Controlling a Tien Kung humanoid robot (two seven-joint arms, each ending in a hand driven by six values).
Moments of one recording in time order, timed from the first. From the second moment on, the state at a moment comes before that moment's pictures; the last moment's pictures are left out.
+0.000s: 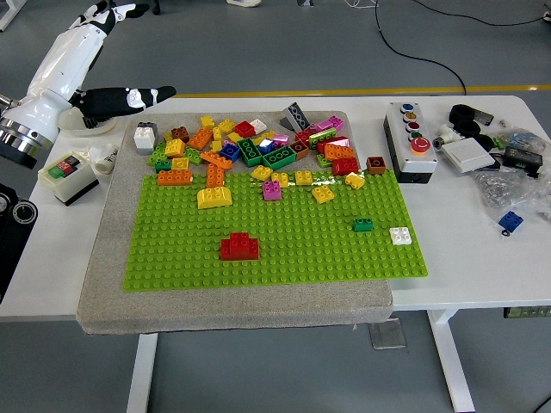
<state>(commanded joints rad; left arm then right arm) -0.49 0.30 -1.45 -1.42 2.01 0.01 -0.23 0.18 -0.13 1.63 0.18 -2.25 0.11 -0.16</state>
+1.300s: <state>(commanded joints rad) -0.51 0.30 -1.46 -1.41 2.01 0.01 -0.23 0.16 -0.13 1.58 0.18 -2.24 0.10 -0.15</state>
